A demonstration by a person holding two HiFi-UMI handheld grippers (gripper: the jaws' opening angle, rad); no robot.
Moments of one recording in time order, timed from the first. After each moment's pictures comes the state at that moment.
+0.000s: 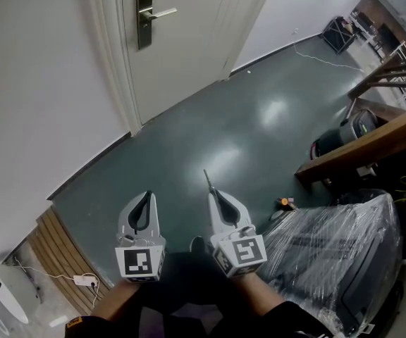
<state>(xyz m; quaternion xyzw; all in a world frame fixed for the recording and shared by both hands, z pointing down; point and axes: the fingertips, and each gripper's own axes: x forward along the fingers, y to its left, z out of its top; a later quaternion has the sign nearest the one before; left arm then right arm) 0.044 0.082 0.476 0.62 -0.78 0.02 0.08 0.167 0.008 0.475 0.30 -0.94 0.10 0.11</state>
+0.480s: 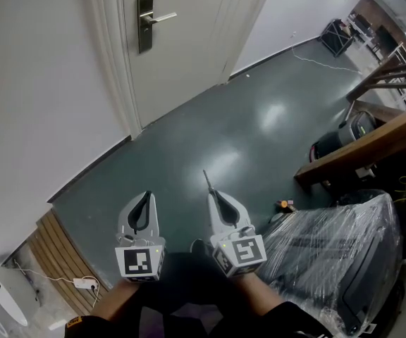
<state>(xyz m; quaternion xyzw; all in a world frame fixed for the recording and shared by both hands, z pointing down) 0.041 0.087 0.473 0.62 -0.78 0.02 0.07 0.166 0.012 0.471 0.30 -0.94 0.10 0.10</state>
